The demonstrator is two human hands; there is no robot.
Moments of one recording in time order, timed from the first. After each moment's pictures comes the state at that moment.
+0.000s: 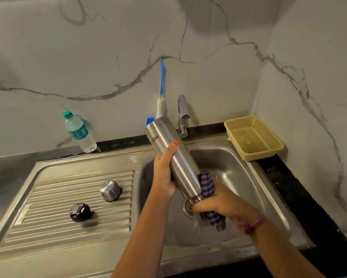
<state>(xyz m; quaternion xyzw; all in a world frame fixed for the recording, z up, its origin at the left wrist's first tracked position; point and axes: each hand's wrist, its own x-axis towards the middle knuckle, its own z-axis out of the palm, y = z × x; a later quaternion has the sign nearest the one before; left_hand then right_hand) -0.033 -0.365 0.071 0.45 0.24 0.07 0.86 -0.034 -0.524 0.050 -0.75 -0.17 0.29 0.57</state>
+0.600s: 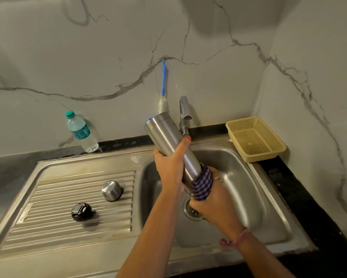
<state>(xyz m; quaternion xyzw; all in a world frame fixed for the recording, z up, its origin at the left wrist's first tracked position) -0.023 -0.382 0.081 0.54 0.29 0.17 0.77 -0.047 -0.498 0.036 -0.87 -0.11 0.07 0.47</state>
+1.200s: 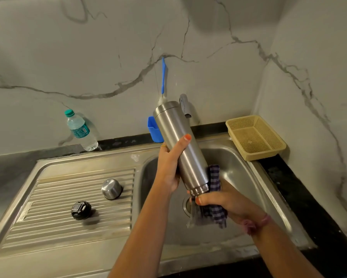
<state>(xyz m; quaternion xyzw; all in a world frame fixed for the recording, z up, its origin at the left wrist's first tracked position) -0.029 -0.372 0.087 0.53 0.18 0.09 0.83 -0.036 -0.527 0.061 -0.67 -0.14 0.33 0.65</state>
